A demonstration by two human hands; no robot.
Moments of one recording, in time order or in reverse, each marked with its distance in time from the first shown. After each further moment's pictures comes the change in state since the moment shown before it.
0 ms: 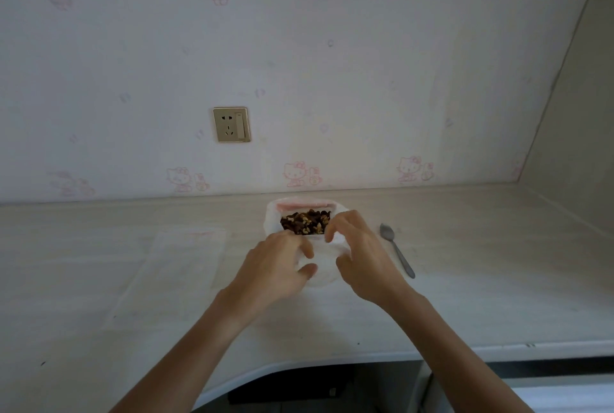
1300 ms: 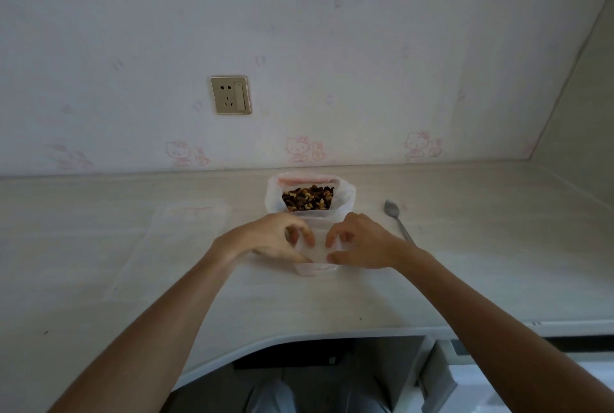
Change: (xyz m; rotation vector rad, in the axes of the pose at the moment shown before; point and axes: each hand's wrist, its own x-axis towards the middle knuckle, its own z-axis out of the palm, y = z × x) left_hand 0.044 -0.046 0.011 -0.213 -0.503 0.024; right_hand 0.028 0.052 0.017 -0.206 -0.431 0.086
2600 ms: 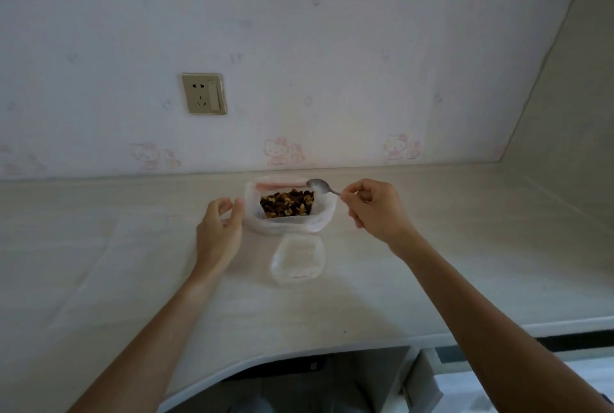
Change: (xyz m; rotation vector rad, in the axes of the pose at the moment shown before) left_hand 0.020 -0.051 0.024 -0.561 0.979 -0.275; right_hand 0.002 0.017 -0.038 0.635 0.570 0.220
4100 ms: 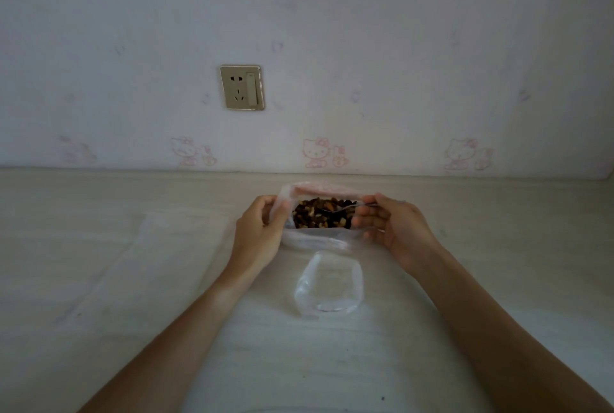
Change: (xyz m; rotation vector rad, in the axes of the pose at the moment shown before) left_hand 0.016 -0.001 0.023 -0.047 -0.072 0.145; right_hand 0.055 0.034 0.054 0.779 -0.194 0.398
